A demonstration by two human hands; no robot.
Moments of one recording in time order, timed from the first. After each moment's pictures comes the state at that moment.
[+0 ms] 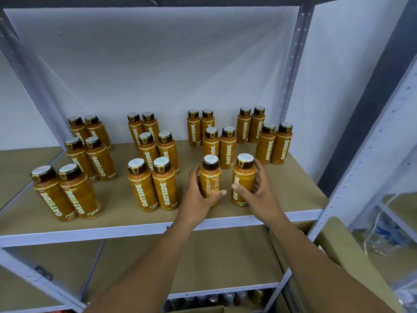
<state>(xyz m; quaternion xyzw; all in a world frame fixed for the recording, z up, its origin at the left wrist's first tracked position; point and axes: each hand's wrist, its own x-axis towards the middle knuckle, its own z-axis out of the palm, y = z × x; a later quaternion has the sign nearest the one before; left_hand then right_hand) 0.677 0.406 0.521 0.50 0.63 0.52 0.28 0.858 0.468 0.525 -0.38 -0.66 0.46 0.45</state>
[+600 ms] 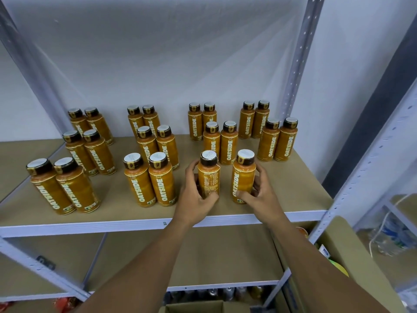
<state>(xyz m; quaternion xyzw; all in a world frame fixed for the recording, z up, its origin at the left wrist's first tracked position) 0.672 0.411 0.500 0.51 0.65 0.51 0.24 0.867 0.483 0.499 -0.40 -0.67 0.48 0.40</state>
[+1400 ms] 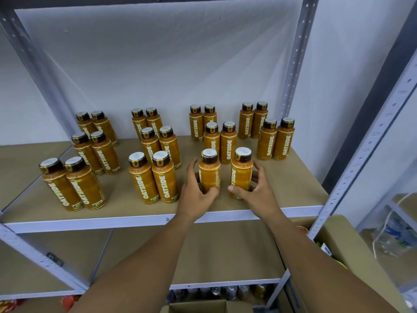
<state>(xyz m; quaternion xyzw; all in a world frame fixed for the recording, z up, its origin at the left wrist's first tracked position) 0.677 0.408 0.508 0.50 0.68 0.49 0.22 0.864 0.474 0.508 -0.42 -0.65 0.46 0.42</state>
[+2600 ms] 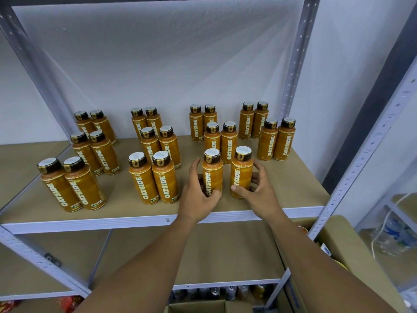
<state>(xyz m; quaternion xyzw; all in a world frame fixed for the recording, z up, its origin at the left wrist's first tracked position) 0.678 0.409 0.500 0.52 0.68 0.48 0.20 0.864 0.484 0.498 -0.43 -0.66 0.45 0.42</state>
